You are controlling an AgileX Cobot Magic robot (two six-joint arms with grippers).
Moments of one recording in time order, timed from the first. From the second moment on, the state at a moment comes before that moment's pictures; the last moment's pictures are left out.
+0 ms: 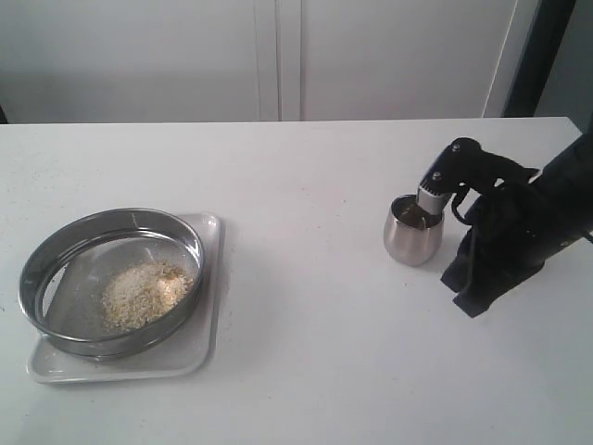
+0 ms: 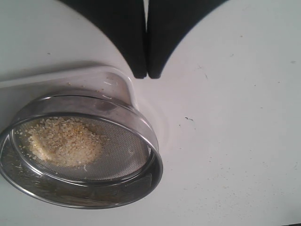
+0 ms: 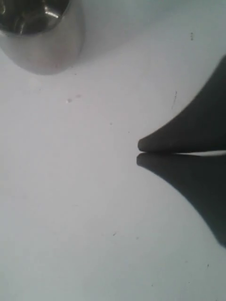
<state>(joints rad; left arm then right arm) -0.08 0.00 0.02 -0.07 0.44 0.11 0.16 1.52 -0.91 0.42 0.77 -1.04</state>
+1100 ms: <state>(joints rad) -0.08 0.00 0.02 -0.07 0.44 0.11 0.03 1.07 -0.64 0.44 0.22 -0.51</state>
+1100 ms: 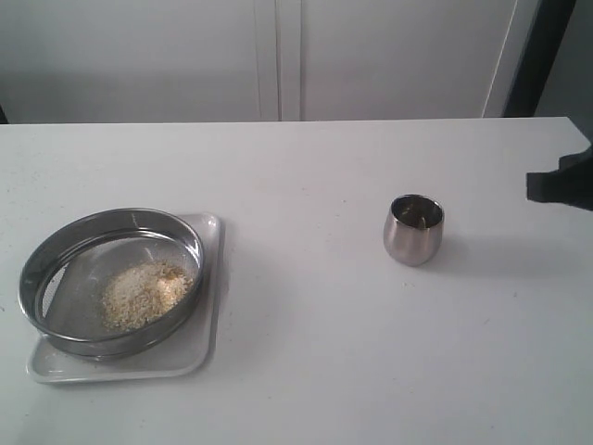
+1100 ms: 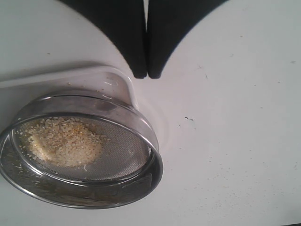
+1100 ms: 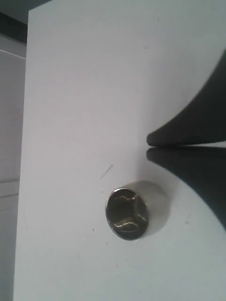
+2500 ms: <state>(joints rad) -0.08 0.00 0.02 -0.07 0.44 0.11 0.11 0.99 -0.57 -0.08 0.42 0.03</state>
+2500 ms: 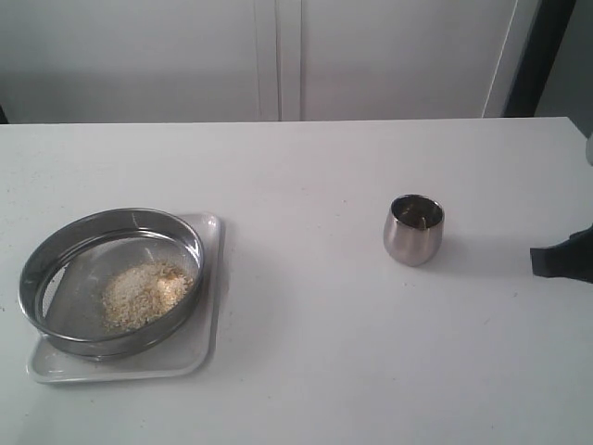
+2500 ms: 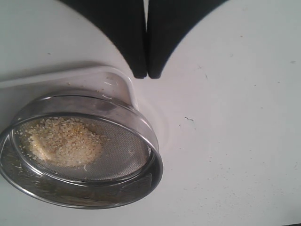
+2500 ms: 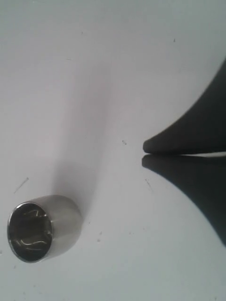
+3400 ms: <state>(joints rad) -0.08 0.00 0.02 -0.06 0.44 0.11 0.11 0.99 -0.57 -0.08 0.44 0.03</state>
